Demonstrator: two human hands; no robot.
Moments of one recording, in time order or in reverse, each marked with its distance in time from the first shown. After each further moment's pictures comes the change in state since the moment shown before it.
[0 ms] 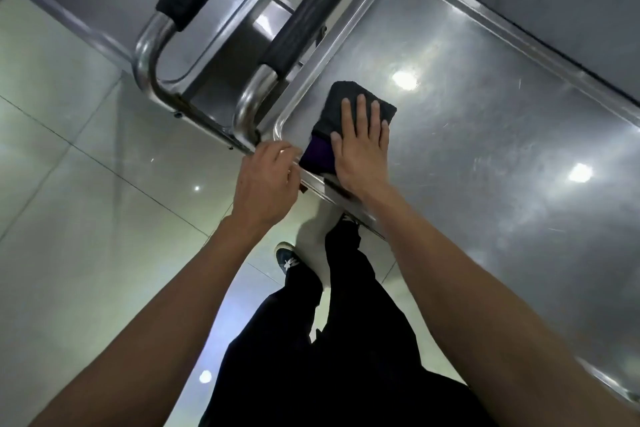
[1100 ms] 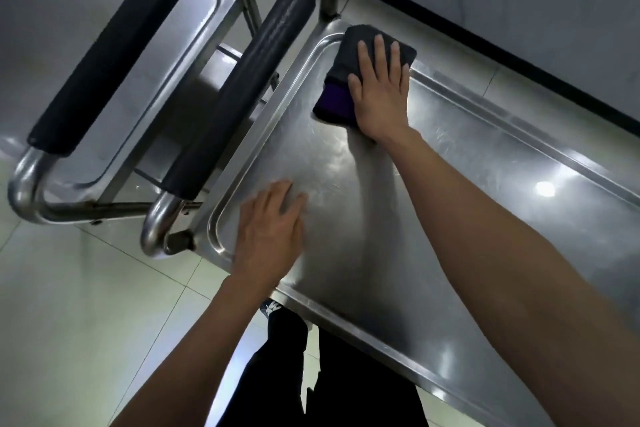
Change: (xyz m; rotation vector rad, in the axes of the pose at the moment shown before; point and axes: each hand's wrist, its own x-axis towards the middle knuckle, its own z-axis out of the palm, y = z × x) left_hand 0.111 0.060 0.070 0.143 -0.142 0.046; right_hand 0.223 0.132 -0.093 0.021 0.081 0.086
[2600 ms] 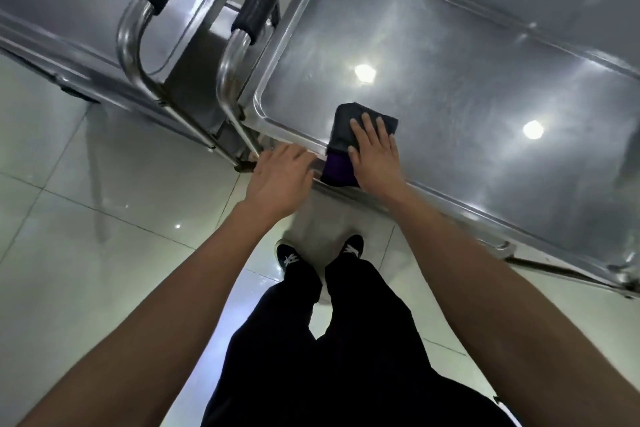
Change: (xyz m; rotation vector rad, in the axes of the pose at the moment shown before) left_hand -0.180 -0.040 -0.042 0.032 -0.163 0.201; right_hand -0.357 -0.068 0.075 -0.013 -0.115 0.075
